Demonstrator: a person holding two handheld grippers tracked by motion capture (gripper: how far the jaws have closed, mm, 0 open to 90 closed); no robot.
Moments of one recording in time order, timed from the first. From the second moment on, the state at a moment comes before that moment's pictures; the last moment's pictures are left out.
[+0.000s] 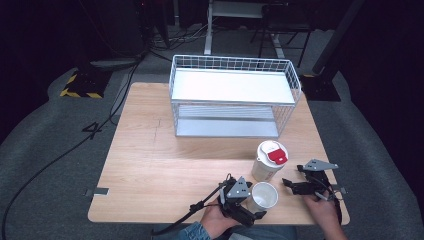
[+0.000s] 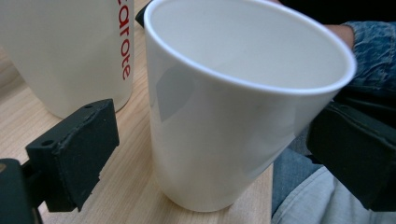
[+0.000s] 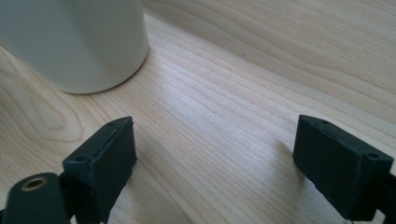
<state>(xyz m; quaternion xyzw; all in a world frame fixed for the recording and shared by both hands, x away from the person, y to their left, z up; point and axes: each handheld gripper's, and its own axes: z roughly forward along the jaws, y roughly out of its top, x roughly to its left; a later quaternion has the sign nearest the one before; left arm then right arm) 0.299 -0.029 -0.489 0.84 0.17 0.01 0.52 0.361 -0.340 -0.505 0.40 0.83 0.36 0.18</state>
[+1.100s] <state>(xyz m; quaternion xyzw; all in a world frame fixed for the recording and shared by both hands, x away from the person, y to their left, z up) 0.300 -0.051 -0.495 0.88 0.13 0.03 0.46 0.361 -0.340 -0.505 0.40 0.83 0.36 0.18</state>
